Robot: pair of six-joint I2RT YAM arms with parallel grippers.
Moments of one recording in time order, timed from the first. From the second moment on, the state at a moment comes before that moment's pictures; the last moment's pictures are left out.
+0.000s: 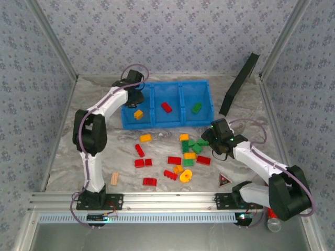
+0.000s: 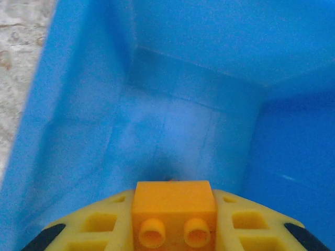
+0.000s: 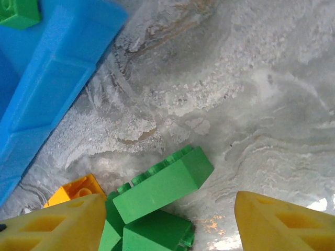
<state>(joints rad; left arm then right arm) -0.36 2.06 1.74 -0.77 -0.20 -0.65 0.41 1.20 0.62 -0.41 0.06 1.16</state>
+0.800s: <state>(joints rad) -0.35 2.25 1.88 -0.83 -0.19 -0.57 0.44 1.41 0.71 -0.41 0.00 1.46</state>
